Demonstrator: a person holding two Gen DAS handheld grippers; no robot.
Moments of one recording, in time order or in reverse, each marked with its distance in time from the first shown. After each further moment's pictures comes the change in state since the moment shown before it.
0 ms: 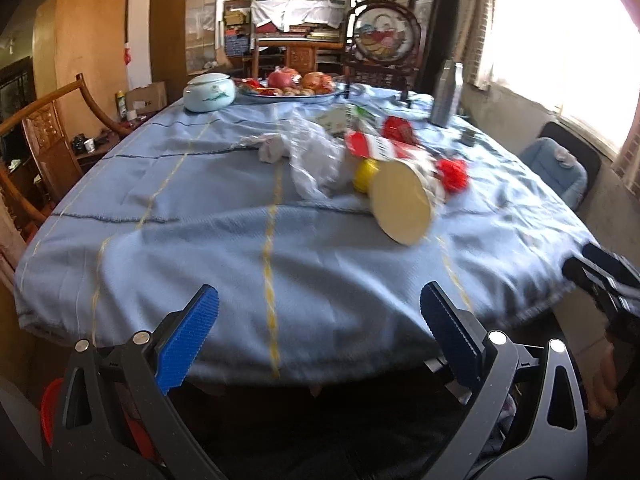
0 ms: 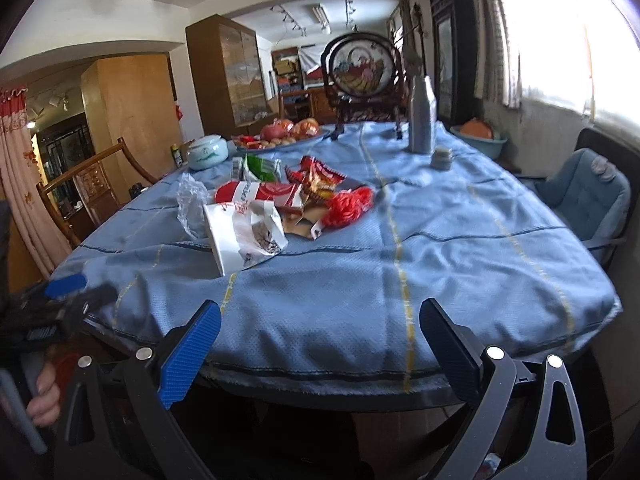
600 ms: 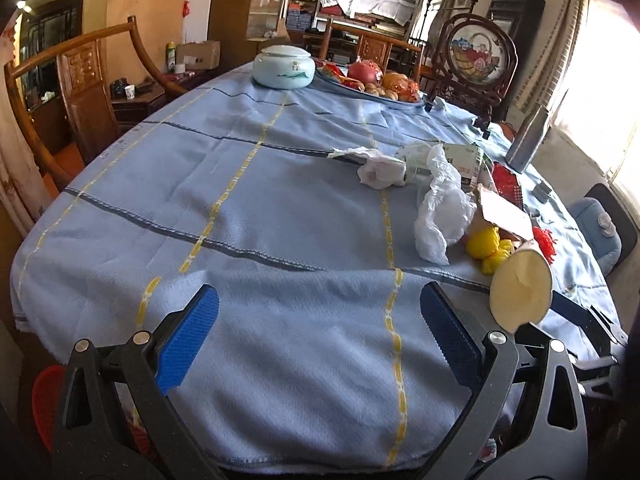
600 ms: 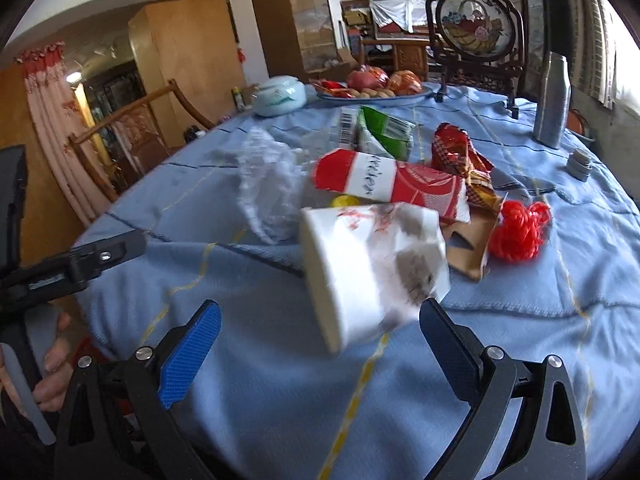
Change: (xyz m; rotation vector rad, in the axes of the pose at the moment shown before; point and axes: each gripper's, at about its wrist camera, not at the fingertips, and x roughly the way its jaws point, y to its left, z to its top) left arm 0.048 0.095 0.044 -0.222 0.061 0.068; right arm 0.134 0.094 0.057 -0.110 0.212 0.204
